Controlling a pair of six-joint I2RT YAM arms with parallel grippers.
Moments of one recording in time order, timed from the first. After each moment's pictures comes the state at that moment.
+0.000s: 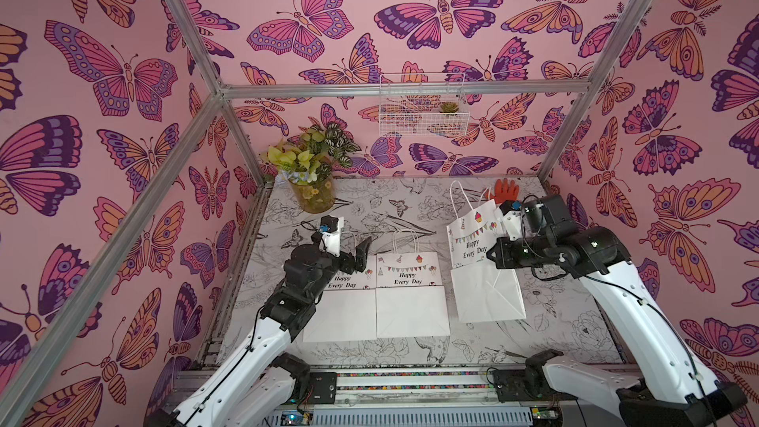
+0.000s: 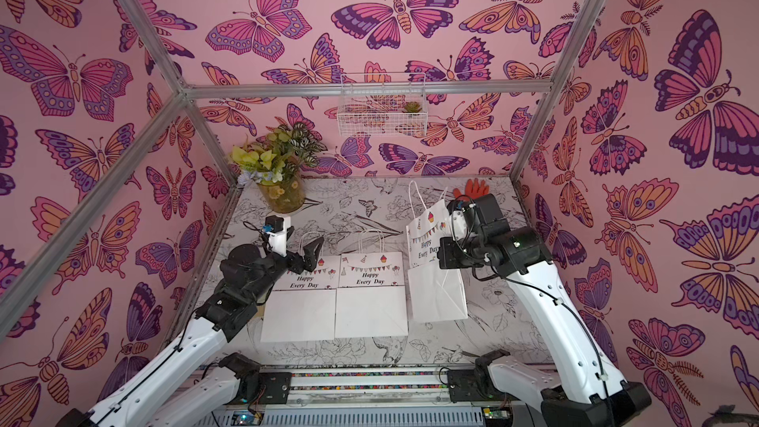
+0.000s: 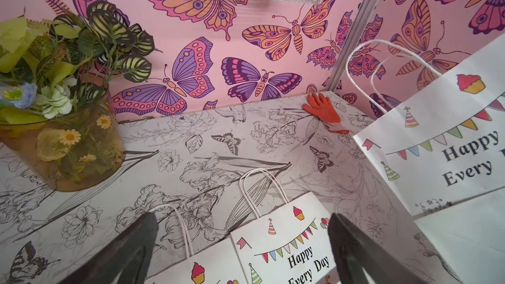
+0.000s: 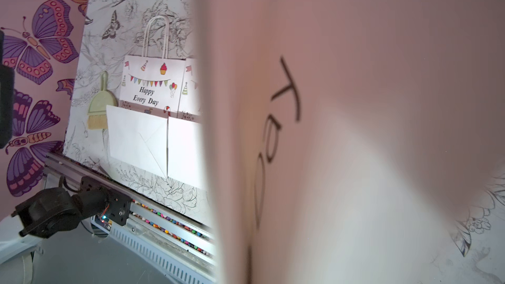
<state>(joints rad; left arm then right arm) -0.43 0.84 0.56 0.10 0.04 -0.12 0.31 1.14 1.36 -1.21 -0.25 0.29</state>
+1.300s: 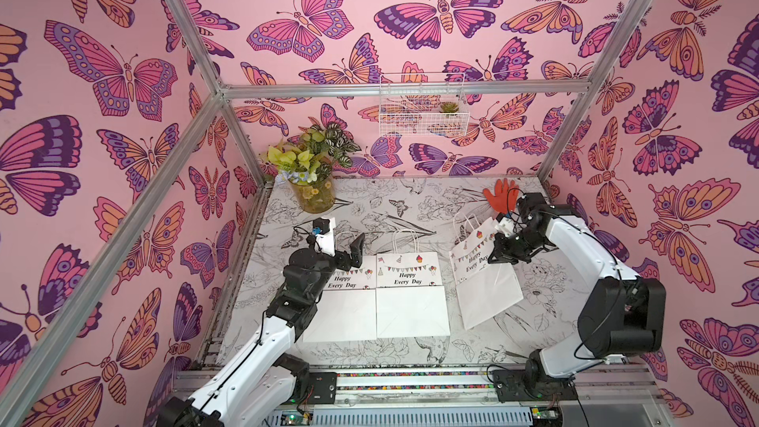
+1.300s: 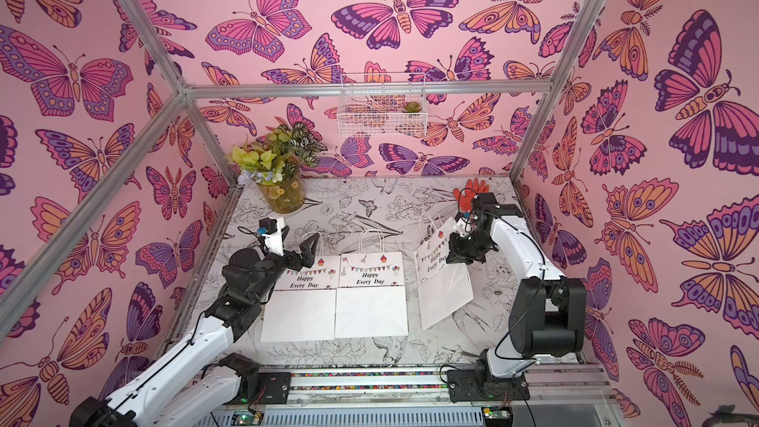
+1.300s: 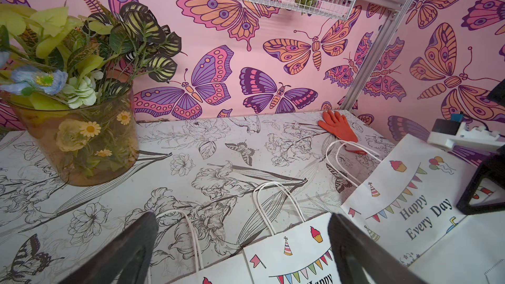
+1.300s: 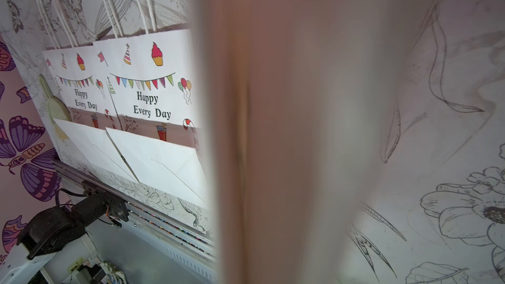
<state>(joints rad) -0.36 0.88 0.47 0.30 0.05 -0.17 0.02 1.59 1.26 -1.15 -0.44 0.10</state>
